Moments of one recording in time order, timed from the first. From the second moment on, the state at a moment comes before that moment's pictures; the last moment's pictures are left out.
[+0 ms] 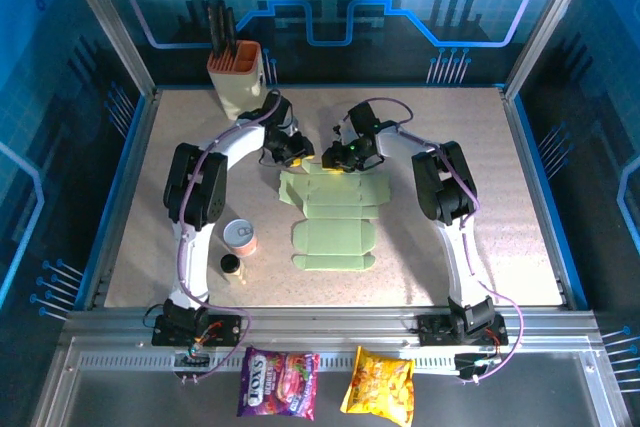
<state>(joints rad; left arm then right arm) -0.27 2.21 1.69 -0.62 0.45 -0.64 0.40 2.34 1.75 -0.54 -0.61 0.41</state>
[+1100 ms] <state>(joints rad) -0.31 2.27 1.66 -0.51 0.50 -0.70 0.38 2.33 1.70 -0.49 -0.65 0.43</state>
